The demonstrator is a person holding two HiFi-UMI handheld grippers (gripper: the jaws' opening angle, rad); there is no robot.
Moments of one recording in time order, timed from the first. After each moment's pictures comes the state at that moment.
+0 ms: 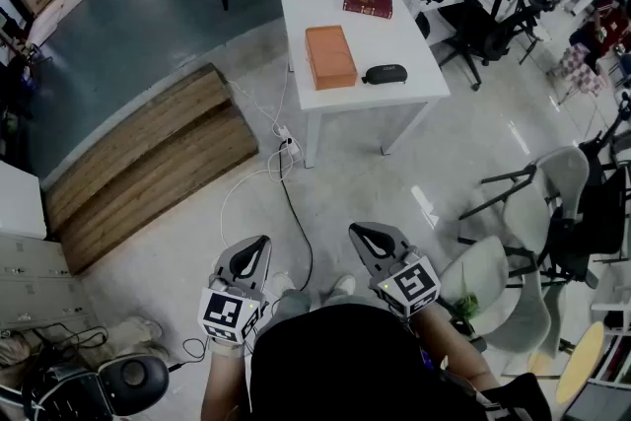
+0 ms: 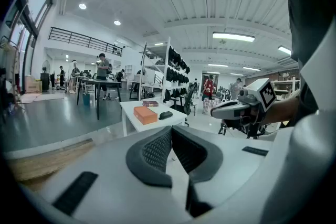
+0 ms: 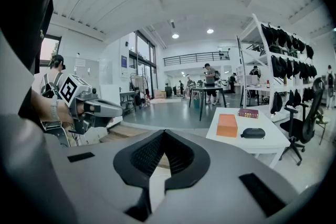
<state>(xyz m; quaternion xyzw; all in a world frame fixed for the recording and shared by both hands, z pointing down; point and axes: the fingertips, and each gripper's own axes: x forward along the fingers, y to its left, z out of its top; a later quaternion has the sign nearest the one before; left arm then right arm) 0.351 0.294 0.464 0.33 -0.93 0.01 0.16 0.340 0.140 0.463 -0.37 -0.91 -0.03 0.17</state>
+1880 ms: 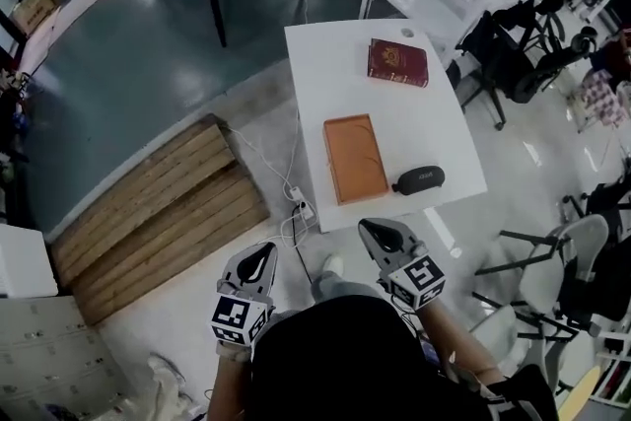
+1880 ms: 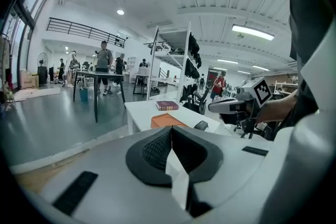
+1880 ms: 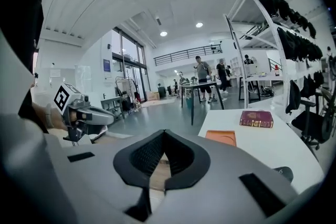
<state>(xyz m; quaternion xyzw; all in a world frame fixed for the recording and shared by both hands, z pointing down) -0.052 0.307 0.502 0.32 -0.93 0.00 0.20 -0.083 0.139 0.495 -0.36 -0.91 0.02 0.19</state>
